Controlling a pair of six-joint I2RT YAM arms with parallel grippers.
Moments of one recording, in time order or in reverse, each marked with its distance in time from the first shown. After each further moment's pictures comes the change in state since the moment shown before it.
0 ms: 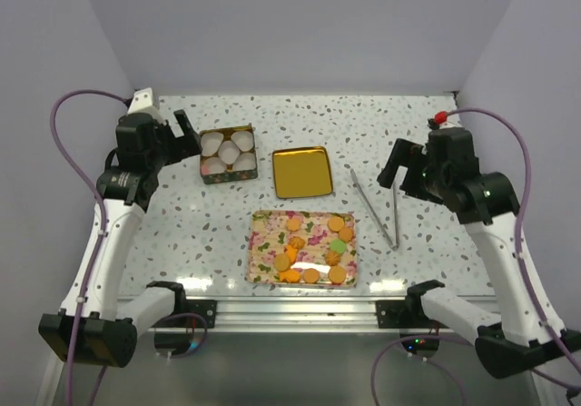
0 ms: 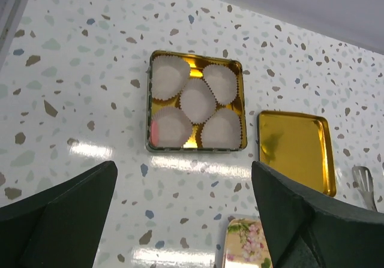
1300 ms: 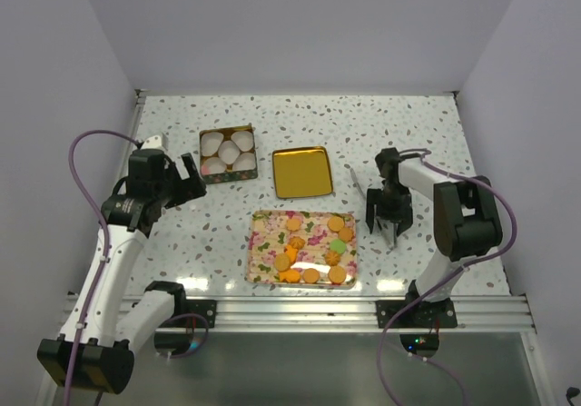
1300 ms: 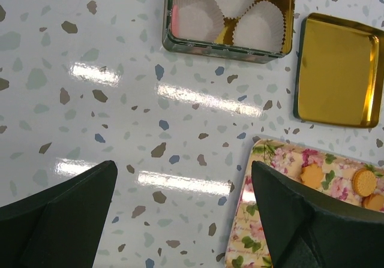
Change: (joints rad) left arm -0.028 -0.174 -0.202 -0.260 0.008 -0.079; right arm -0.108 0.742 -0.344 0.200 -0.011 -0.195
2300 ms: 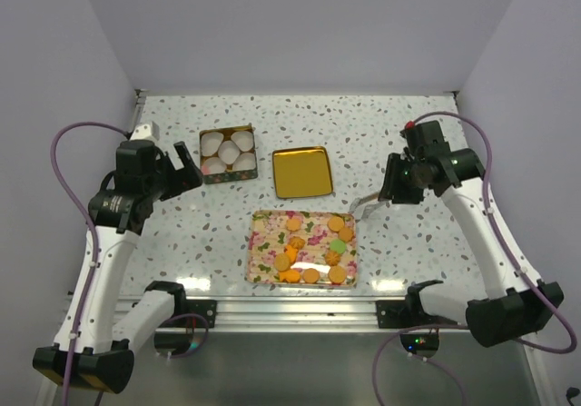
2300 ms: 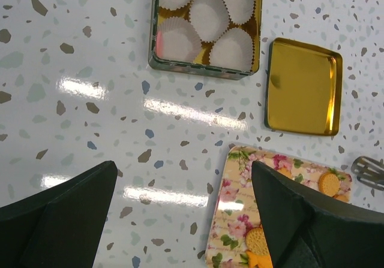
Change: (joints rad) left arm 0.000 0.003 0.146 -0.073 0.007 -0.031; right arm 0.069 -0.511 0.283 -0.253 -0.071 0.076
